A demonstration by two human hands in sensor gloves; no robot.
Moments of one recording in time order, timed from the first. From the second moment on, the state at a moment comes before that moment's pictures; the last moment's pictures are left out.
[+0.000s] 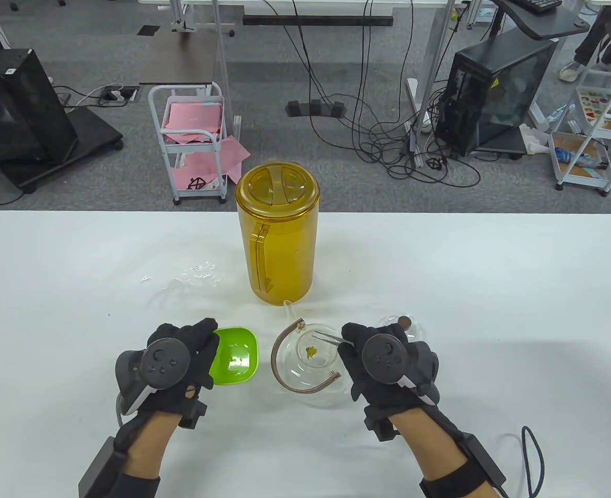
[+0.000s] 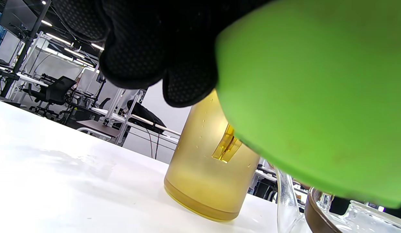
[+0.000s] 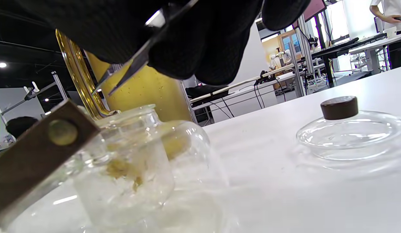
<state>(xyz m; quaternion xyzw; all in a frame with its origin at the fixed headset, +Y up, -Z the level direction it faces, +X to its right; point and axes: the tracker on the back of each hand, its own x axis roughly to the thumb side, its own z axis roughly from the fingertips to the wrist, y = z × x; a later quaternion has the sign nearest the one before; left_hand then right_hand) -0.242 -0.672 -0.320 0.15 -0.07 0.21 0.97 0.116 -0.687 -0.334 0.12 -0.04 0.97 0.19</state>
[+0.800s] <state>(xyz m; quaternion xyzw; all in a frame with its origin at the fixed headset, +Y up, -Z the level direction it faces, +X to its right) -0.240 -0.675 -0.321 0.15 -0.07 0.20 0.97 0.137 -0.692 -0.342 0.10 -0.07 0.96 0.26</state>
